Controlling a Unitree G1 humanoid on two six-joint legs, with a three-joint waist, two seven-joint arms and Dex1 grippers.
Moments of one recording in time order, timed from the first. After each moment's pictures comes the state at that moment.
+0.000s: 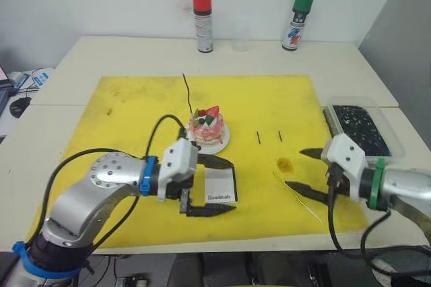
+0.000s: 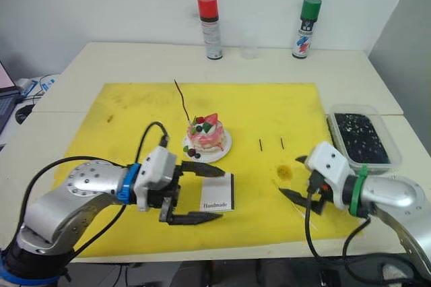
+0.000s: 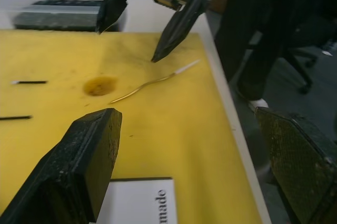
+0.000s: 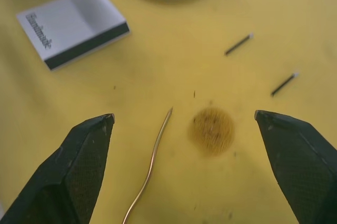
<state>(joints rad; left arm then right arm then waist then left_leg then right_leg) -0.28 0.78 -0.16 -0.57 -0.60 0.52 -1.13 0.06 -0.89 -0.18 -0.81 0.52 0.91 0.66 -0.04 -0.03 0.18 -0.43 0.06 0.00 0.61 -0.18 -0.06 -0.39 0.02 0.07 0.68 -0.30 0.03</state>
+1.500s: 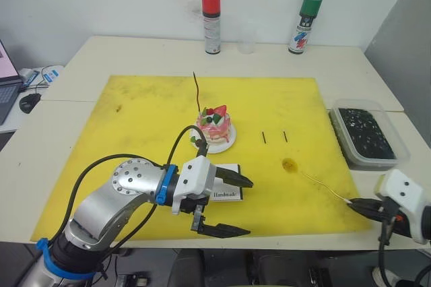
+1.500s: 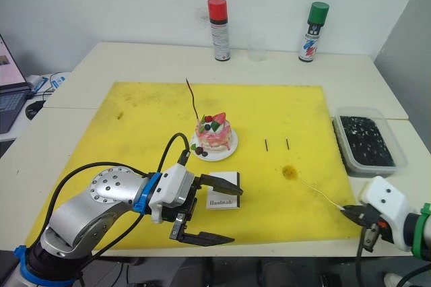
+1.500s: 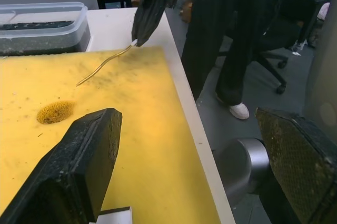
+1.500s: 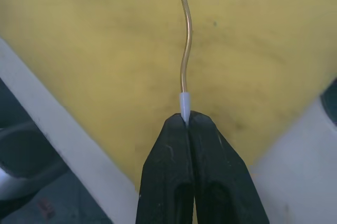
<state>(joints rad) -0.28 0.72 -0.24 -0.59 -0.57 0.49 -1.15 0.55 -0.98 -0.58 -0.64 0.41 0.67 1.01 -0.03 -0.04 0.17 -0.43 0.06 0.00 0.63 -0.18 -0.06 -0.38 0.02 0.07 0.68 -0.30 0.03</state>
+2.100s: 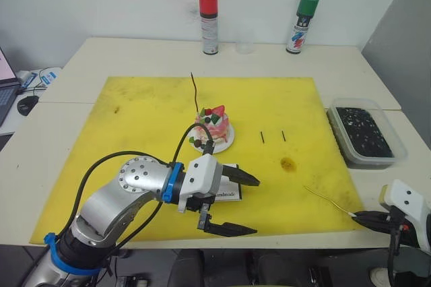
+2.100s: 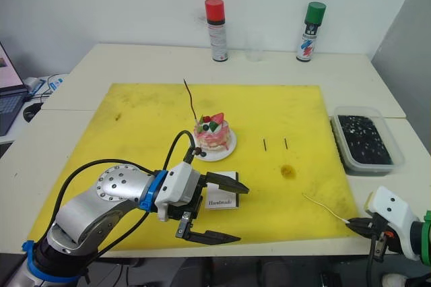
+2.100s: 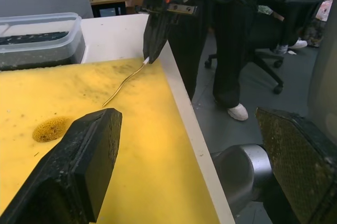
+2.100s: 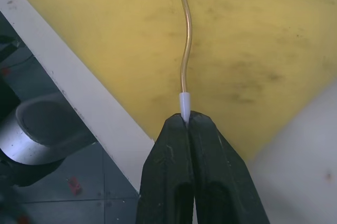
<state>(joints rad) -0.31 0.69 -0.27 -0.60 -0.57 0.50 -1.13 0.53 -0.99 -0.49 -0.55 0.35 0.61 1.08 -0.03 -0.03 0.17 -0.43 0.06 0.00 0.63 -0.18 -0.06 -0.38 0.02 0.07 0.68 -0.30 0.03</state>
